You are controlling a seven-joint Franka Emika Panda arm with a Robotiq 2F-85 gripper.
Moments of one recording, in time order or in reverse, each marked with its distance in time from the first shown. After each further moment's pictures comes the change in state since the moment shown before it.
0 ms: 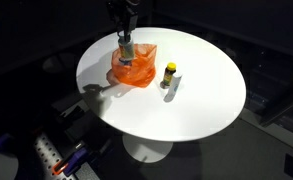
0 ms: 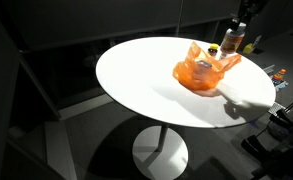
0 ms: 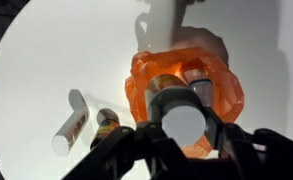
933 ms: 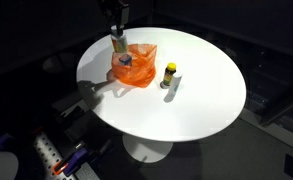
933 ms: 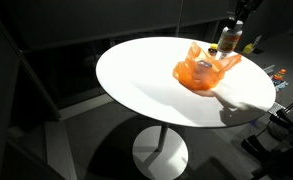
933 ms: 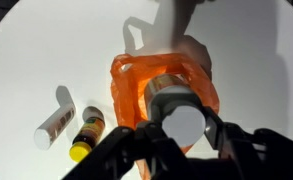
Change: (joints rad) arm 0.033 -0.012 0.033 0.018 -0.015 -0.044 0.012
